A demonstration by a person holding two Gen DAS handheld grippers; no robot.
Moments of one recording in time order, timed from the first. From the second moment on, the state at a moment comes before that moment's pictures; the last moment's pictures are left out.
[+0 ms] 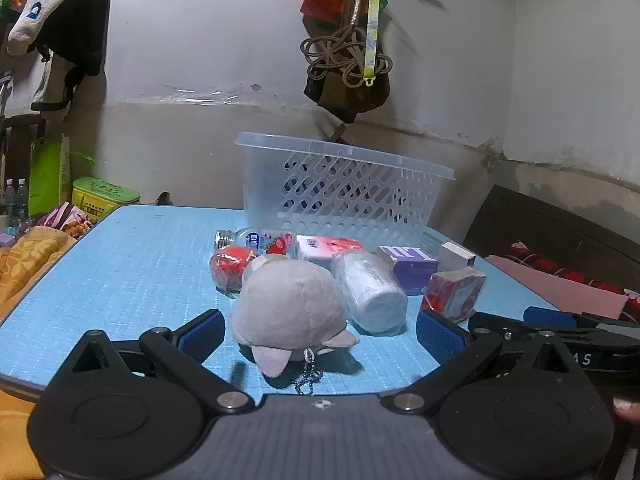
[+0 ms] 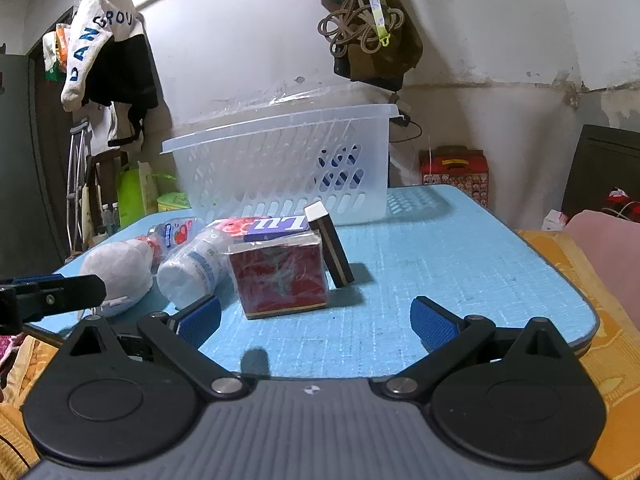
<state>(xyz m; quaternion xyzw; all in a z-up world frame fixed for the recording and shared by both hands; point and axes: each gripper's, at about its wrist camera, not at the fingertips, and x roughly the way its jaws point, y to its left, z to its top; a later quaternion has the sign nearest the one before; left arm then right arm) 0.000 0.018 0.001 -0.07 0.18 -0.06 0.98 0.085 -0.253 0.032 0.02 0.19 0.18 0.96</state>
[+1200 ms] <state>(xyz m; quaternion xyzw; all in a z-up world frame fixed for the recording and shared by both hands) 0.037 0.029 -0.020 -0.06 0.19 -0.04 0.98 0.110 -0.219 0.024 -0.03 0.20 0.20 0.96</state>
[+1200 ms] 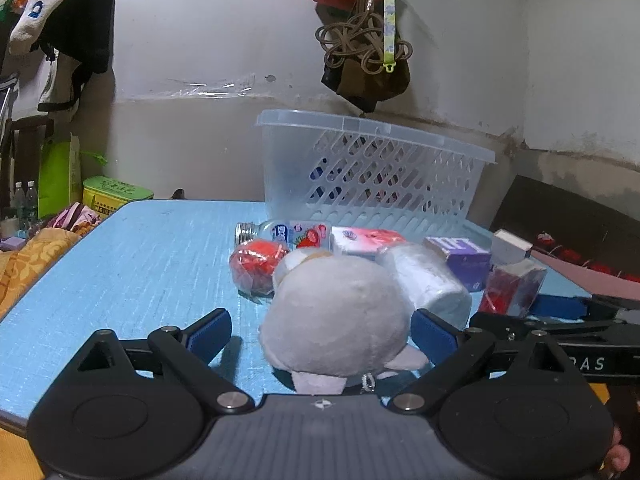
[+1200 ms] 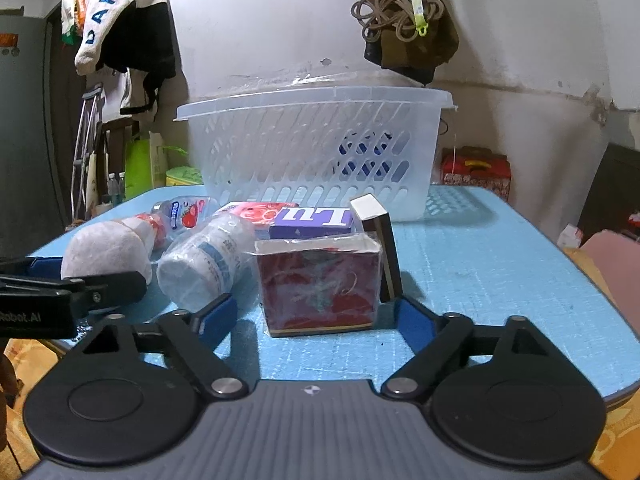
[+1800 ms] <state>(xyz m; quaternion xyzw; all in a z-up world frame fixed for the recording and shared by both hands) 0.015 0.028 -0.010 -0.04 0.14 -0.05 0.99 0.087 -0.246 0.048 -0.01 0.15 0.20 0.97</state>
